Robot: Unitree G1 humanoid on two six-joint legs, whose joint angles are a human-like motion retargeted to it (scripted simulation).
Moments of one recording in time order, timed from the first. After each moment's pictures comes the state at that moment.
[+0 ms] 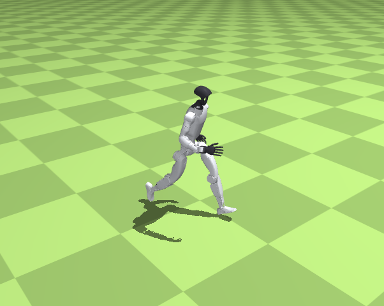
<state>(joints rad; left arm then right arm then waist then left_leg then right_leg) 0.60 -0.13 0.53 0.79 0.09 -0.76 -0.27 -0.06 -0.43 -0.14 0.13 -0.05 -0.44 0.02 0.26 -0.07 0.04 -0.82 0.05 0.21 0.21 -0.13 0.00 0.19 -0.03 0.07 0.43 0.52 0.15</state>
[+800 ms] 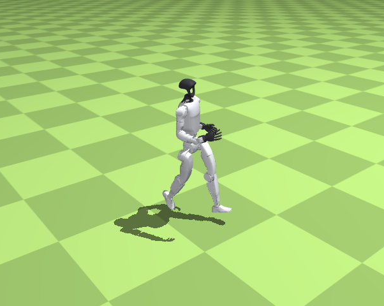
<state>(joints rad) 0.65 0.02 0.39 0.41 -0.26 -0.64 -0.59 0.03 -0.29 0.03 0.12 0.11 -0.50 0.16 0.12 -0.03 -0.10 -0.49 -0.14 0.09 0.11 -0.04 0.06 0.22 0.05 -0.12 0.28 0.52 0.18</state>
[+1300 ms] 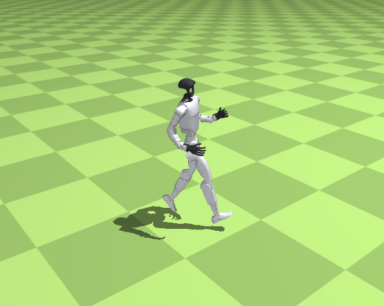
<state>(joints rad) 0.18 0.18 0.06 -0.10 -0.38 -0.58 -0.40 0.49 -0.28 -0.05 0.32 0.16 -0.66 0.14 -0.38 0.03 -0.03 0.20 -0.14 -0.05 0.35 0.38 0.05 -0.39 -0.17 -0.03 0.09 -0.25 0.10</state>
